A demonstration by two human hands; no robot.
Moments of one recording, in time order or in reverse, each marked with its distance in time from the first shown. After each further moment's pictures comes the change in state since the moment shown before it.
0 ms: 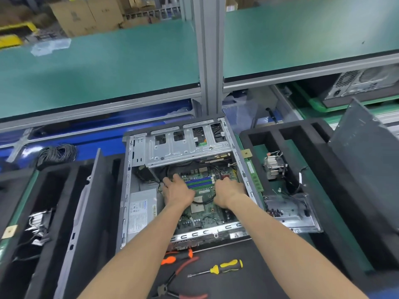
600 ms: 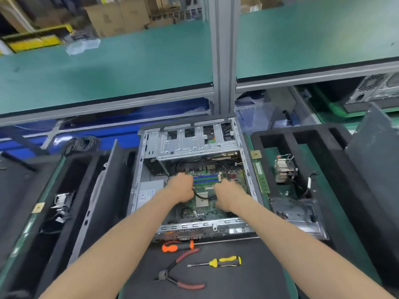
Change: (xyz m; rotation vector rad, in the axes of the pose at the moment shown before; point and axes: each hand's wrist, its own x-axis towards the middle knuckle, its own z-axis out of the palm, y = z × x) left_hand -0.022 0.000 -0.043 0.501 -0.146 0.331; right_hand -0.018 0.000 -0.005 -0.090 -0.026 -0.320
